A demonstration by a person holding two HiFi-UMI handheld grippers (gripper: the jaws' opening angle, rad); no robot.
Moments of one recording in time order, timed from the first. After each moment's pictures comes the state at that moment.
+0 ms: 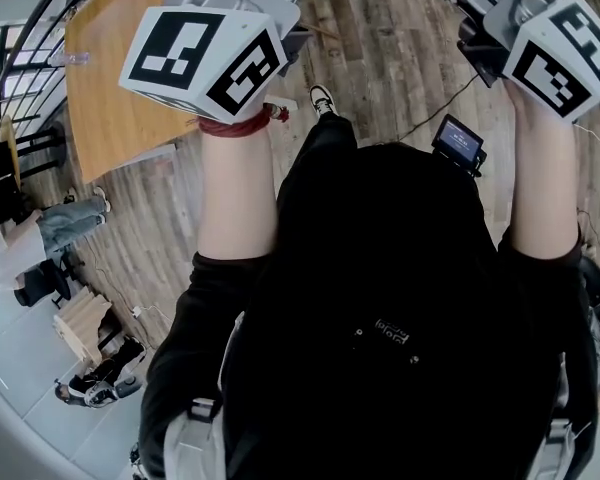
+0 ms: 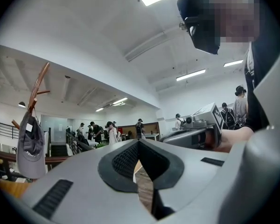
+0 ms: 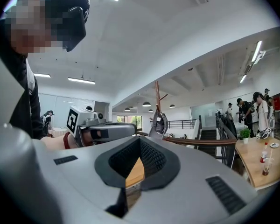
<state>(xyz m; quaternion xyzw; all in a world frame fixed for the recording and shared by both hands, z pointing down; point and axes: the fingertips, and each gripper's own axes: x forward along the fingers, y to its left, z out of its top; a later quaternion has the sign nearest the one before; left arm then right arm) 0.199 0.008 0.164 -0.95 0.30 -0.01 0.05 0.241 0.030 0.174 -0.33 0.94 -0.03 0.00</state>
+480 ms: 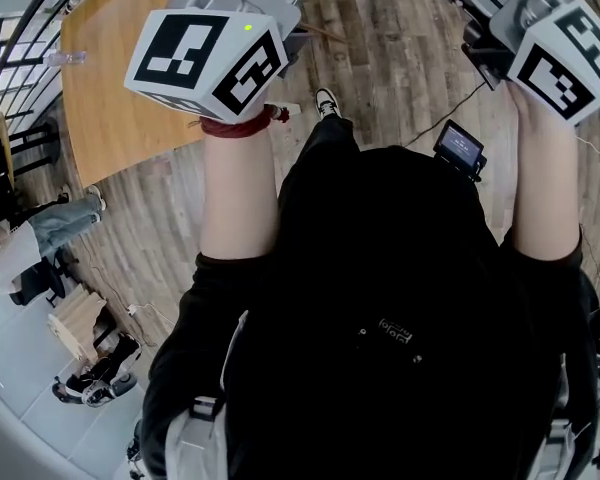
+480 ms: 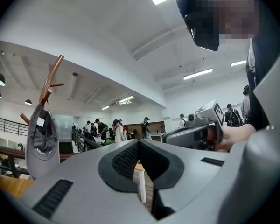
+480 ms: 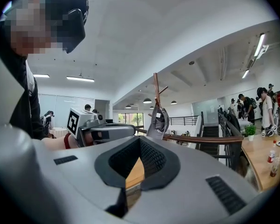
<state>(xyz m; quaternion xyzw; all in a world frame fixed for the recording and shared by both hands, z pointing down) 0.182 -0.015 0.181 -0.95 0.32 -0.01 0.04 0.233 0.009 0.187 -0.32 0.95 -0.04 -0.01</state>
